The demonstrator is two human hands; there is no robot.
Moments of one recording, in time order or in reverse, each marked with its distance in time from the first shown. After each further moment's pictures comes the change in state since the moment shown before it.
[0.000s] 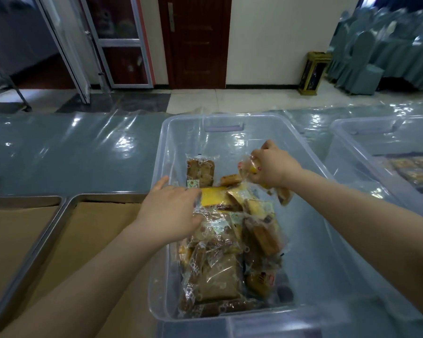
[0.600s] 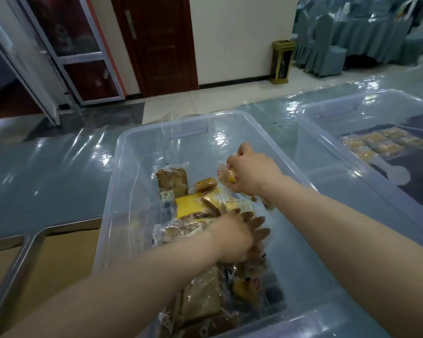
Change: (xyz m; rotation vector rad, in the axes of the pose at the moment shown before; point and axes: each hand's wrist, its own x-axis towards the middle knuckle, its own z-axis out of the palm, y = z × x) left_hand 0.083 0.123 0.075 0.409 -0.209 0.804; right_hand -0.027 0.012 -0.003 -0.077 0.019 0.040
